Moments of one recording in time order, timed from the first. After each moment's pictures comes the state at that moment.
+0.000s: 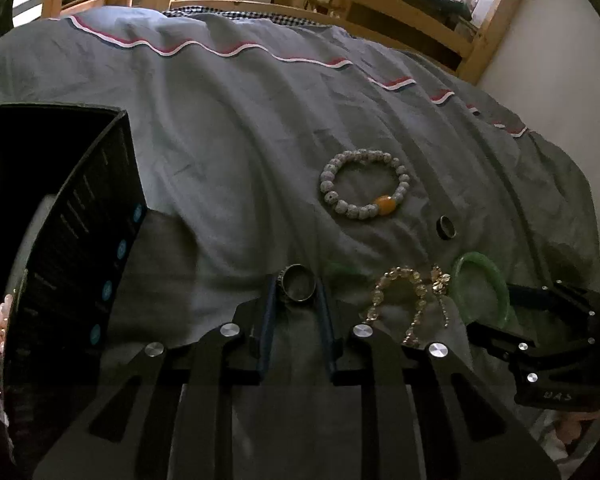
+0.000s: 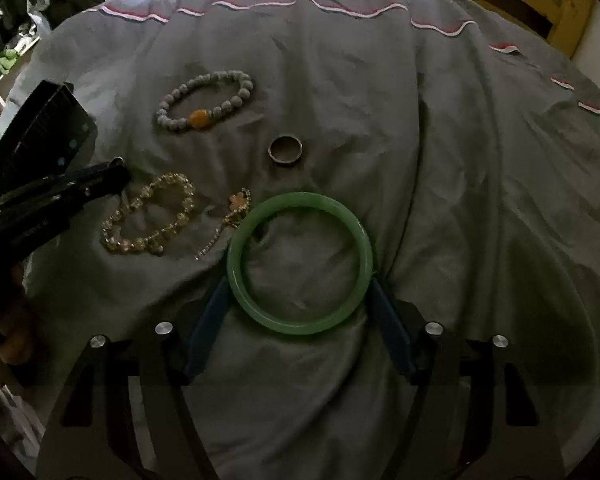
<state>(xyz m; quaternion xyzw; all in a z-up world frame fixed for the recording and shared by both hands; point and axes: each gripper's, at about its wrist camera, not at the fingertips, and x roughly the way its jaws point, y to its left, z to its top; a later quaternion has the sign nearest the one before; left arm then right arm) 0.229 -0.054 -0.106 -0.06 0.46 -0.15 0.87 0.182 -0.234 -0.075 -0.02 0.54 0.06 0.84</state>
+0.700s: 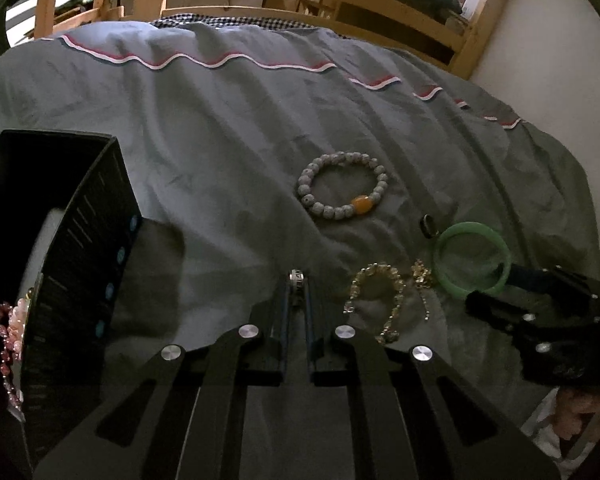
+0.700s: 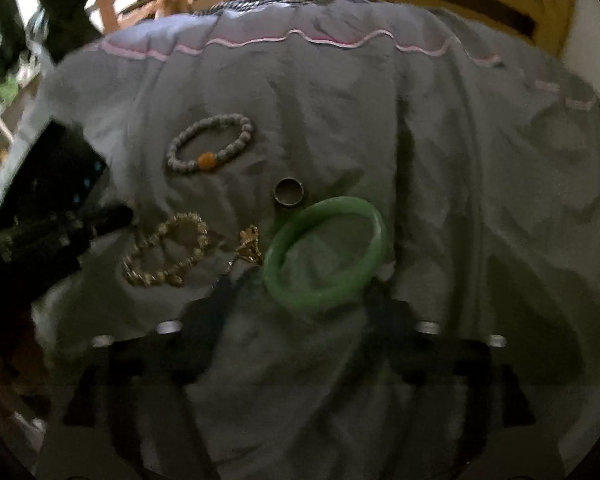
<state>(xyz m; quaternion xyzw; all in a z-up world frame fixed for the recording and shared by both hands) 0.226 -0.065 -0.095 -0.04 0.46 -0.15 0.87 0.191 -0.248 -0.063 0.05 0.52 0.06 0.85</state>
